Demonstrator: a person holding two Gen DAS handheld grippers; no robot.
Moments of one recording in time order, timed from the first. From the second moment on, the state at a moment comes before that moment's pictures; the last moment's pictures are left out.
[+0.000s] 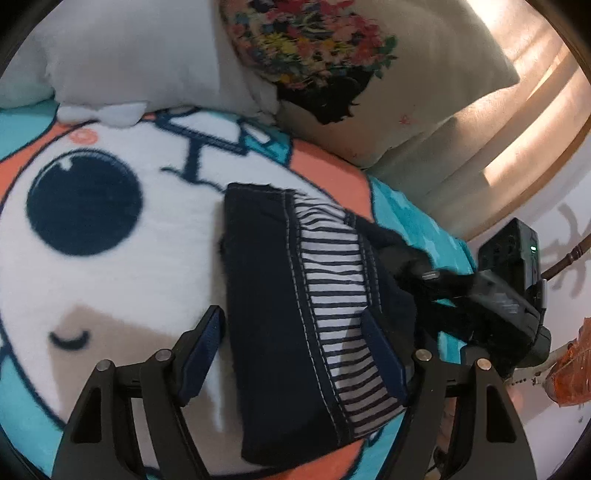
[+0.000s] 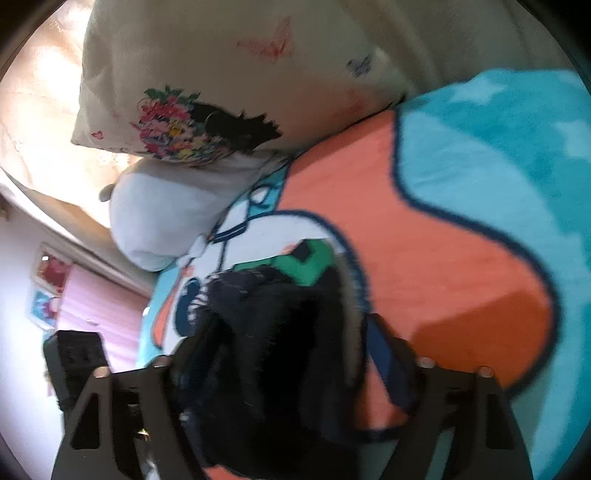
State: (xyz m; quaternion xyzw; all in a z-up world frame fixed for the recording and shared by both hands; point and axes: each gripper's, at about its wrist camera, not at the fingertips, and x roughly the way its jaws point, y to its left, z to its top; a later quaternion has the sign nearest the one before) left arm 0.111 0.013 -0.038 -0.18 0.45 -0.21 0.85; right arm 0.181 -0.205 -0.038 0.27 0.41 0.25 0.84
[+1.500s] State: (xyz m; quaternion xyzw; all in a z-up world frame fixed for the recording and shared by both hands) left arm 0.020 0.008 0.027 0.00 0.28 0.00 0.96; right arm 0.098 -0.202 -0.003 0.14 0.31 0.10 0.94
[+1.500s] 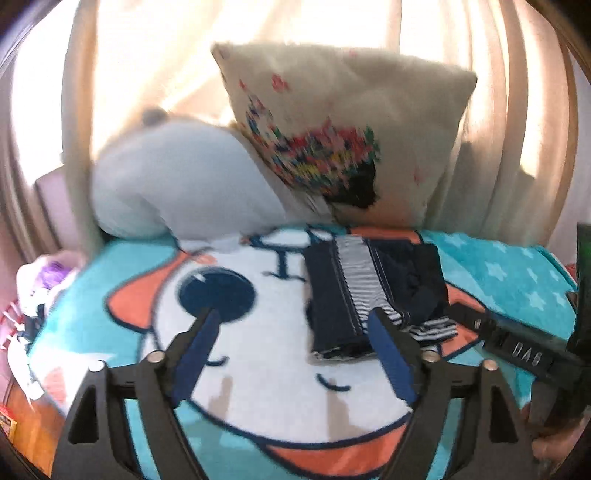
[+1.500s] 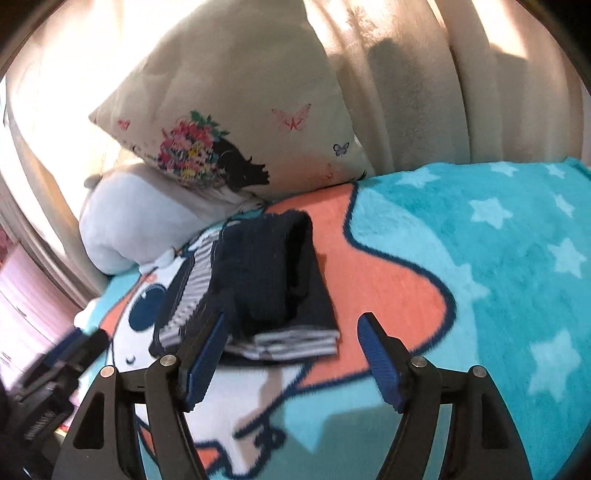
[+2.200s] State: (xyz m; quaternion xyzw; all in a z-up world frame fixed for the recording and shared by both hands) left arm -0.037 0.039 0.042 -0.01 0.23 0.06 0.97; right arm 0.049 -0.154 -0.007 0.08 0.31 0.10 0.94
